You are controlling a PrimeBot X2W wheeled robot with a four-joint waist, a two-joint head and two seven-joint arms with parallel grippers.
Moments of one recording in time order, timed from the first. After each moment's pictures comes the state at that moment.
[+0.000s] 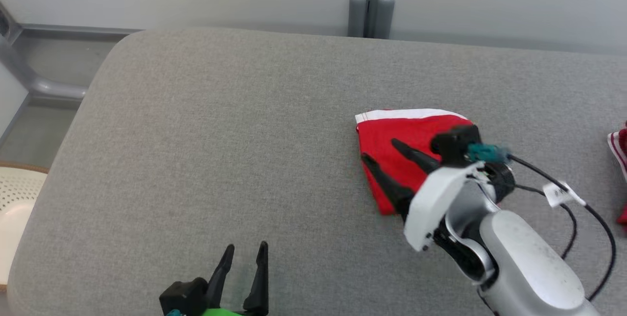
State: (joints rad) left arm 0.04 0.05 -0.39 0.28 -0.53 0.00 -0.26; right arm -0.37 -0.17 0.43 0.15 0.49 0.13 0.29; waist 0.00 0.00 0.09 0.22
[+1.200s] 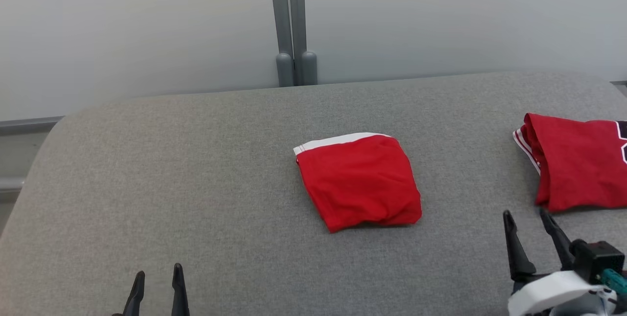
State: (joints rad) left arm 0.23 0.05 -0.03 0.13 -0.33 -0.06 -0.26; right arm 0.08 -0.19 -0.01 0.21 0.24 0.13 -0.26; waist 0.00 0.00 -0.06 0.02
